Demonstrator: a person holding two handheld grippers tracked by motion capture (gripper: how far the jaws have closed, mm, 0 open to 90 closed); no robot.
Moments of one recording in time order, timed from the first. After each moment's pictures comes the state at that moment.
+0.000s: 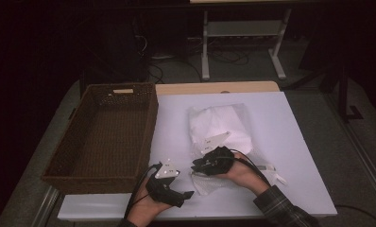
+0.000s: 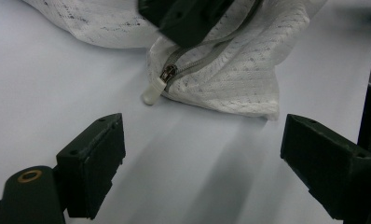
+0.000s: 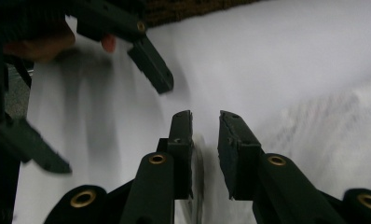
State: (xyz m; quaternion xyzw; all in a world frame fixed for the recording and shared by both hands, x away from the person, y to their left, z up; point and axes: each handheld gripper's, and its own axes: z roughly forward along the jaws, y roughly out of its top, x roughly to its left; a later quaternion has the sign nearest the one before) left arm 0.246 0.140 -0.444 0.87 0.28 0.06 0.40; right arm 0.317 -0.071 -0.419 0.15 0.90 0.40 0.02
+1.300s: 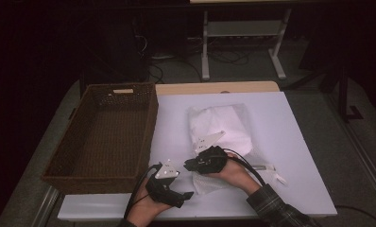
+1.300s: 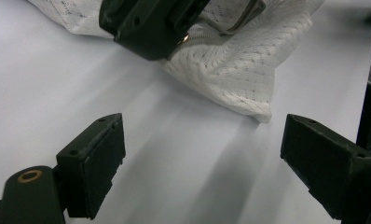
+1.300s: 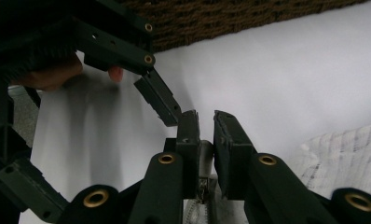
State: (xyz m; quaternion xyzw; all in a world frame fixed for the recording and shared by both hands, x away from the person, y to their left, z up) left arm 0.245 0.140 -0.445 0.87 0.28 0.06 0.40; right arm 0.319 -0.059 -0.422 0.15 0.89 0.43 0.01
